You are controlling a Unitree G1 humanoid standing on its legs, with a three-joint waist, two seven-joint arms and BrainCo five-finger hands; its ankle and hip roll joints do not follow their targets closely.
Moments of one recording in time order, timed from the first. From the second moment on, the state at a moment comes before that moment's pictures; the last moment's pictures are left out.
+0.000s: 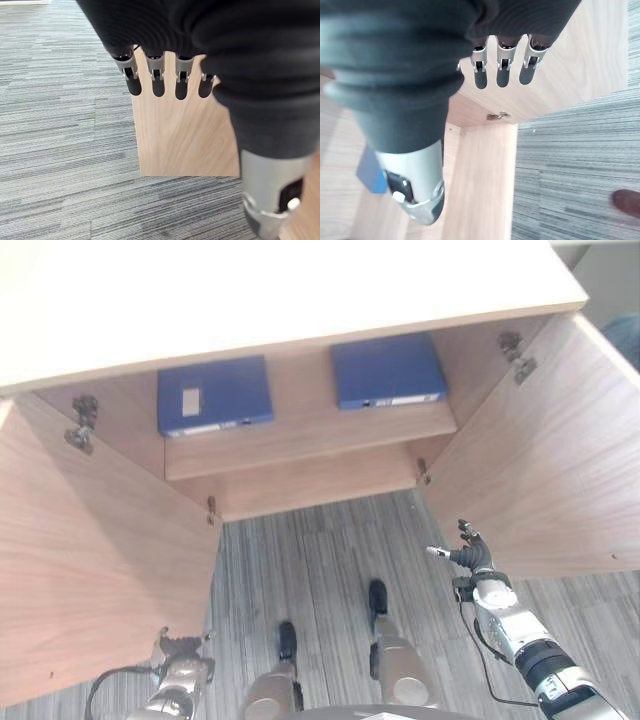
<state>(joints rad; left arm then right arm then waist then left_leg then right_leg) -0.13 0.25 -0.07 1.26 -0.13 -0.03 0.28 -0.20 -0.41 0.31 0.58 0.33 0.00 -0.12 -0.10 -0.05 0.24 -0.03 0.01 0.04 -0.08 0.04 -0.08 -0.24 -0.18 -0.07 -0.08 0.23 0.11</state>
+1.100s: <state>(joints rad) -0.09 0.26 -0.08 1.31 -0.01 -0.03 0.20 -0.53 -1.26 -0.25 0.50 0.32 -0.16 -0.44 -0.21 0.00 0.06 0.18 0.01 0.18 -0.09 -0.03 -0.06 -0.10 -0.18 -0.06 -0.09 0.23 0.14</state>
